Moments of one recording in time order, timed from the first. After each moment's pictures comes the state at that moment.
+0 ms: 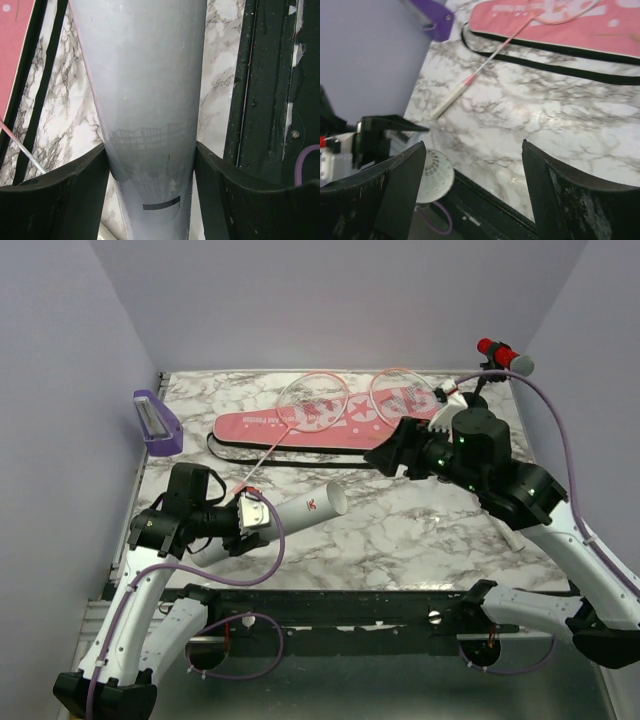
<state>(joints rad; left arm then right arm) -0.24 0.76 0.88 -1.04 0.85 0.98 0.77 1.08 1.36 -0.66 0.00 0.63</state>
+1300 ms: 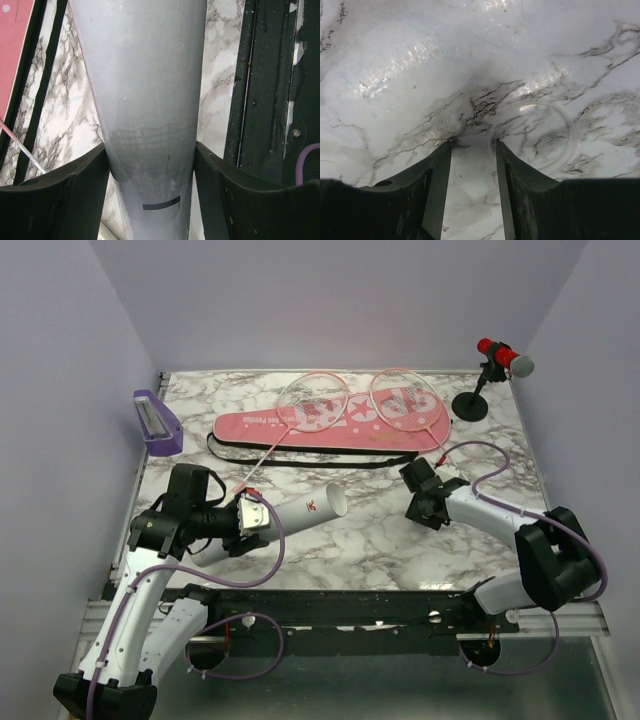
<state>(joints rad) -0.24 0.75 0.87 -1.04 0.85 0.99 0.49 1.44 0.73 -0.56 0.41 0.89</state>
